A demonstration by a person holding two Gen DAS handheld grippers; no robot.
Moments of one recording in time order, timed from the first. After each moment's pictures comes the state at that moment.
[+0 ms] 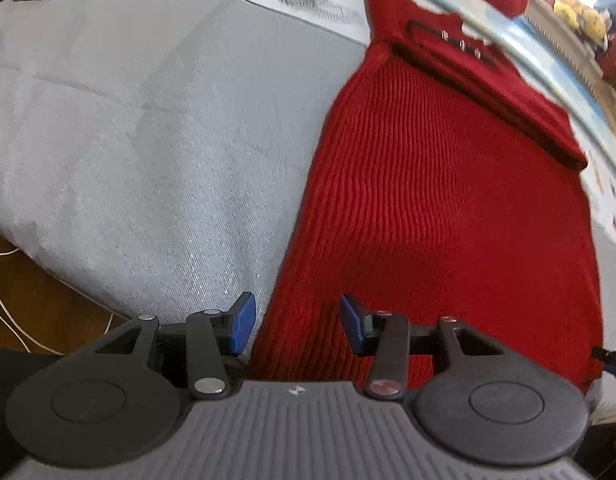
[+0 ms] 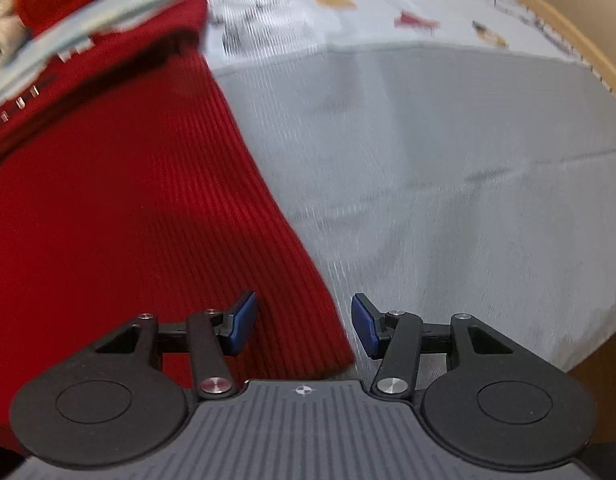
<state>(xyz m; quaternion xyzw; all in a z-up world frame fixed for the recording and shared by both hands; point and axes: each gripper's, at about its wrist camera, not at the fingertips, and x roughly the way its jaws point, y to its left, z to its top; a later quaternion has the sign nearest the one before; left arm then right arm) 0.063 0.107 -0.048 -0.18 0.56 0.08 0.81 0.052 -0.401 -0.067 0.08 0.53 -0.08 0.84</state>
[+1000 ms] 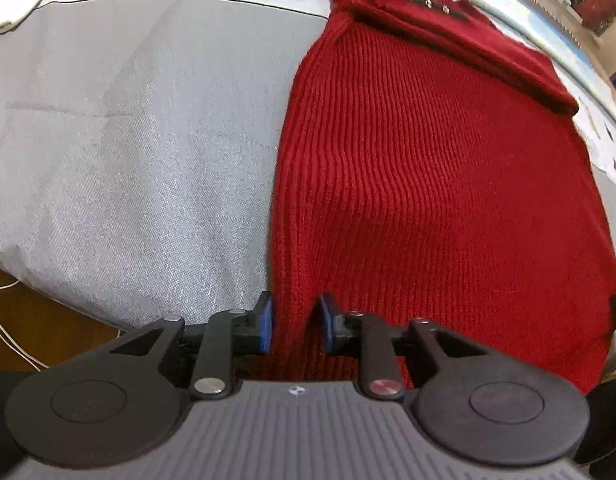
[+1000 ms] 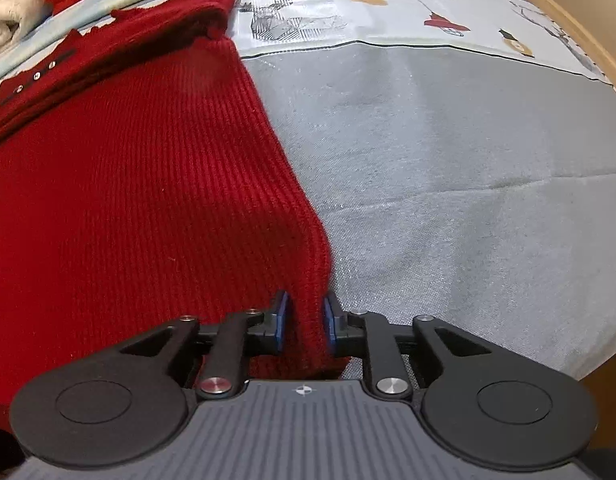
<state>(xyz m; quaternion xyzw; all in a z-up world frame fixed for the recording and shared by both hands) 0.066 0.087 -0.059 -0.12 0.57 0.05 0.81 0.051 -0.391 -0.064 0.06 0.53 -0.05 0.85</state>
